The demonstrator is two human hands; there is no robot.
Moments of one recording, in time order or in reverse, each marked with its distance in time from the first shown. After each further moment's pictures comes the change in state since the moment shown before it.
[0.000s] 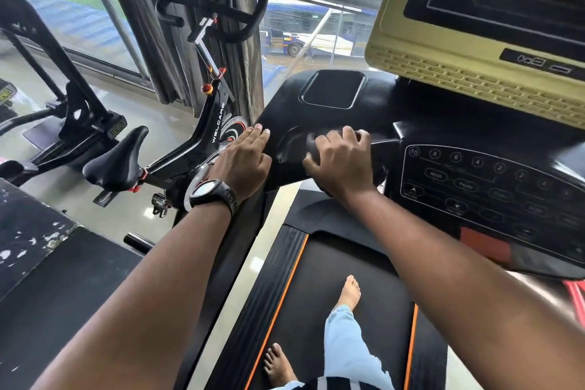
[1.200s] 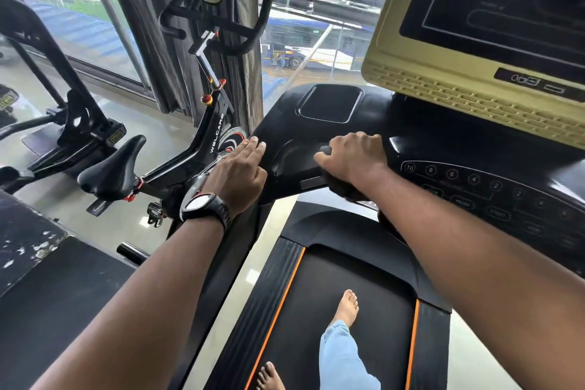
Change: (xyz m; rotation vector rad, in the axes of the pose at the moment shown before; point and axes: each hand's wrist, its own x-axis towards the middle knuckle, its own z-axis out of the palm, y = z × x) left_hand 0.000 0.001 0.003 0.033 0.032 0.018; right_hand 0.045 0.035 -0.018 -0.007 -0.182 0.008
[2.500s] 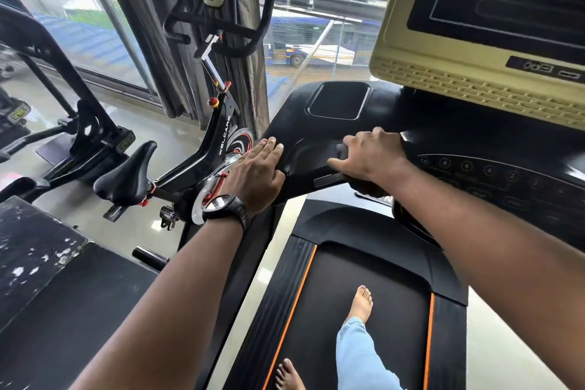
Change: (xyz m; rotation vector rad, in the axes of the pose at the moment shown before) left_hand 0.004 -0.003 0.004 0.054 -0.043 0.077; right_hand -0.004 0.012 0.002 -0.033 -0.087 -0.016
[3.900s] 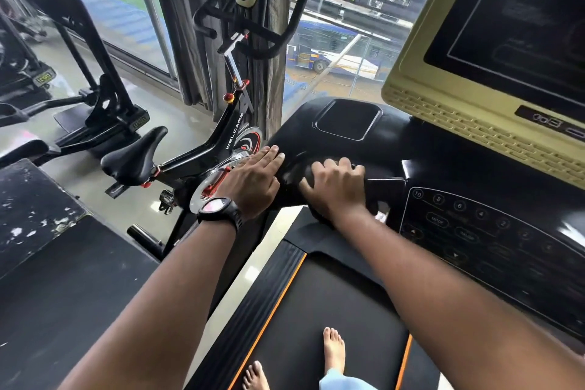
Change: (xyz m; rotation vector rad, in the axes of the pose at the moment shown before) left_hand -0.002 0.001 0.005 -0.002 0.024 -0.042; right_hand -0.019 -0.058 0.014 0.030 0.107 -0.079
